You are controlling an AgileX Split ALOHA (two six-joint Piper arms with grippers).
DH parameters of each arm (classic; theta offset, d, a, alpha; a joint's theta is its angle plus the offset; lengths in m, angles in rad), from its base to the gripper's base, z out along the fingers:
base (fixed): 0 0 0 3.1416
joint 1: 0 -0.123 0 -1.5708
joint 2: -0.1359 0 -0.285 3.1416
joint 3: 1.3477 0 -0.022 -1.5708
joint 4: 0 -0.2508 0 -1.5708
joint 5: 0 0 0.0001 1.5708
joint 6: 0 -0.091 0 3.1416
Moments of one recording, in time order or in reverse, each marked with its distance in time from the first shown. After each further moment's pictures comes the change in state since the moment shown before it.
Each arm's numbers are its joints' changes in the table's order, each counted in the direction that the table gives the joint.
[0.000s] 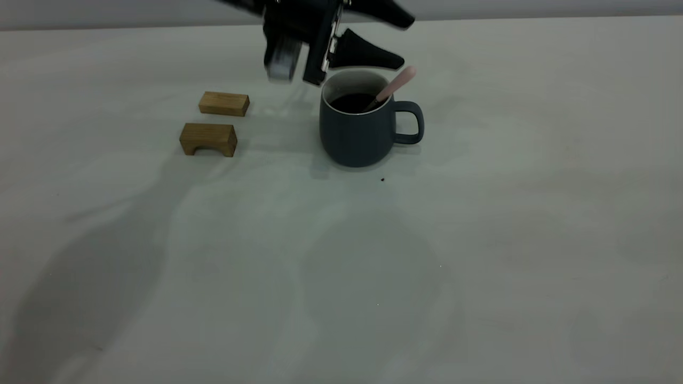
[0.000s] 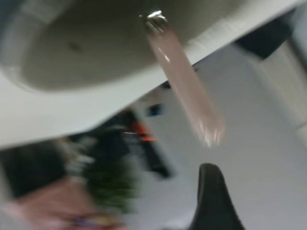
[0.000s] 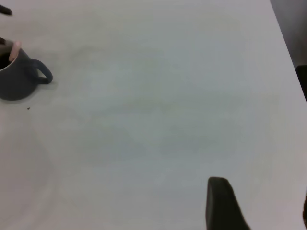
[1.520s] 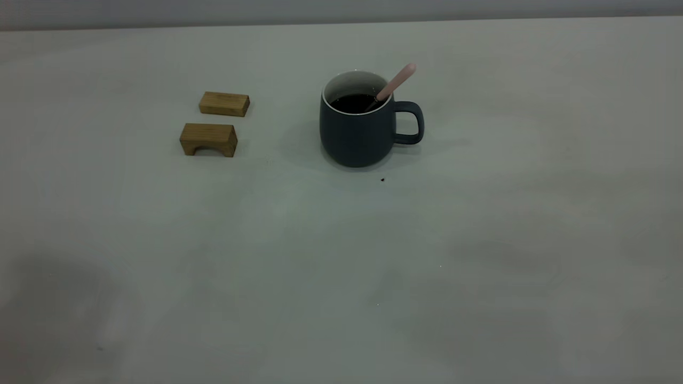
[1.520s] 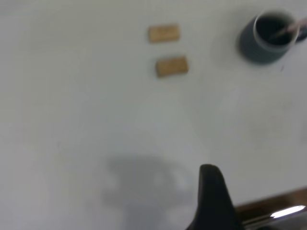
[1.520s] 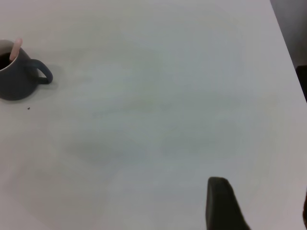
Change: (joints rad) left arm 0.141 1.570 0.642 -1.472 -0.194 -0.213; right arm 0.000 0.000 0.000 0.000 0.000 0.000
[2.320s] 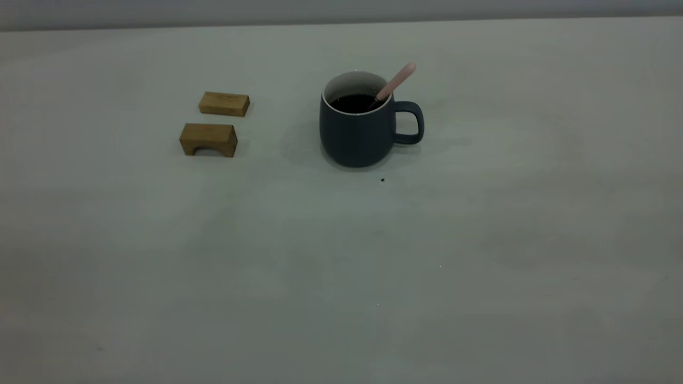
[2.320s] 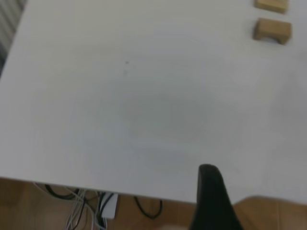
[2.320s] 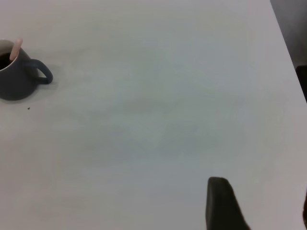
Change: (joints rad) left arm -0.407 0.971 0.747 0.019 0.029 0.001; right arm 0.000 0.000 0.000 0.000 0.000 0.000
